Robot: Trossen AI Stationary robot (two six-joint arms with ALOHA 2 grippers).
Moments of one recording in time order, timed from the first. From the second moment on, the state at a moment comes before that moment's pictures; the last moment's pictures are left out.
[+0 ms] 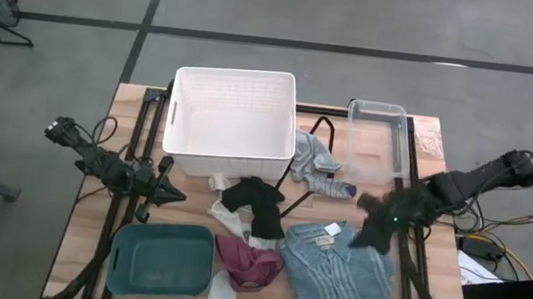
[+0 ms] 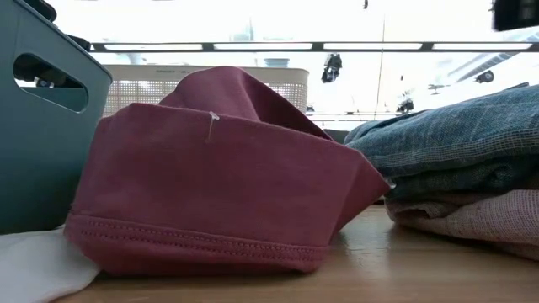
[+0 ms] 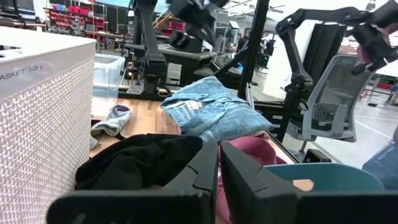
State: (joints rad) left arm -0.53 0.00 0.04 -0.05 -0.36 -0.16; right arm 0.45 0.94 0.93 -0.68 -0.23 1.24
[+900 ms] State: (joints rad) left arm -0.53 0.00 0.04 -0.05 -0.36 -0.16; right arm 0.85 1.68 1.56 -0.94 -0.29 1.14
